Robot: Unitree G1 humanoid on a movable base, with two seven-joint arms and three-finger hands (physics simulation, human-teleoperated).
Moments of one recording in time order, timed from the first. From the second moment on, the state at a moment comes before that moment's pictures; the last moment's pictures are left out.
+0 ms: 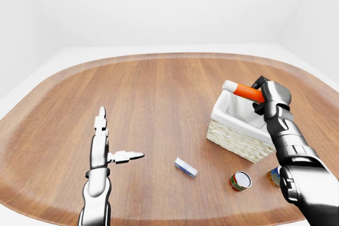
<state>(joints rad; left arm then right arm) 0.14 0.04 0.17 -0.15 0.20 -0.09 0.01 -0.76 -0.53 -0.09 0.96 -0.83 0.06 -0.23</state>
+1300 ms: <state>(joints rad) 0.15 0.04 0.16 -0.15 0.21 -0.09 0.01 -0.81 -0.51 -0.04 1.21 -0.80 -0.01 -0.35</state>
